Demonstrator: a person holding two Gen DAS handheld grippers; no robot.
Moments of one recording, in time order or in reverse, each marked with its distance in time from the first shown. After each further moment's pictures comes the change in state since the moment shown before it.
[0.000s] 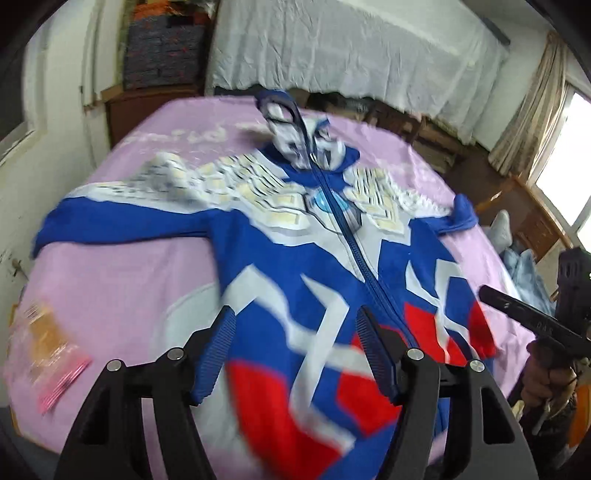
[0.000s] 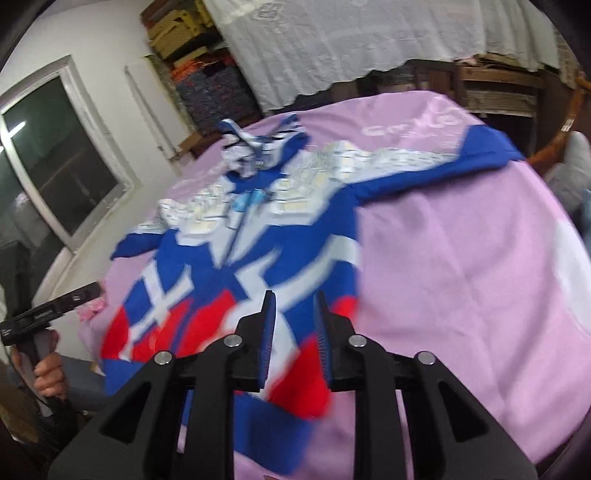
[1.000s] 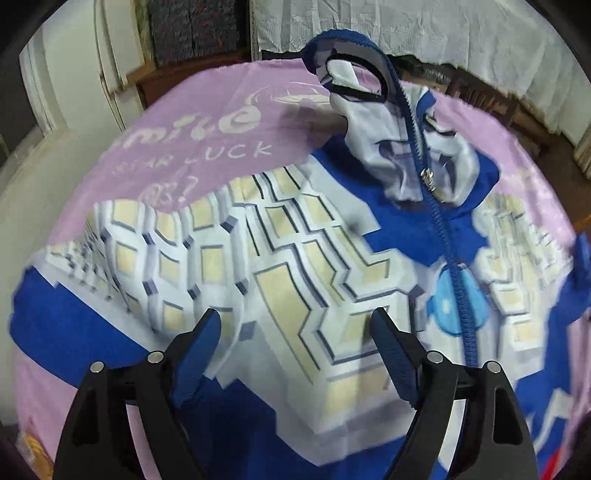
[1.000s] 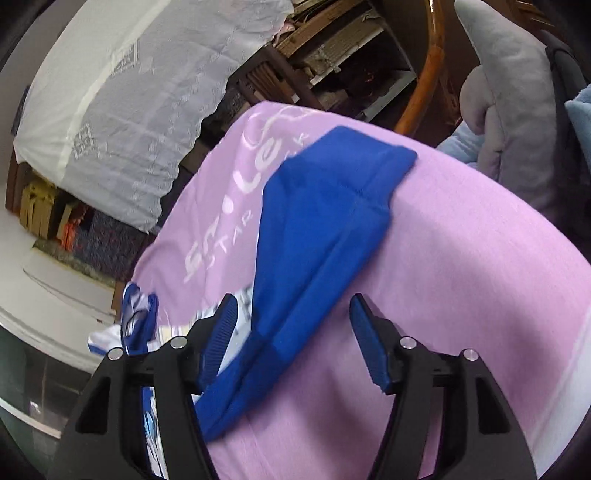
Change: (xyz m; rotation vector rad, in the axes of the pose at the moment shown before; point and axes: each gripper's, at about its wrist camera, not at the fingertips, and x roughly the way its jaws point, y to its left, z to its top) left arm 0.166 0.025 0.120 -0.024 0.130 0.328; right arm 0.058 -0.275 0.125 0.708 -0.236 -0.160
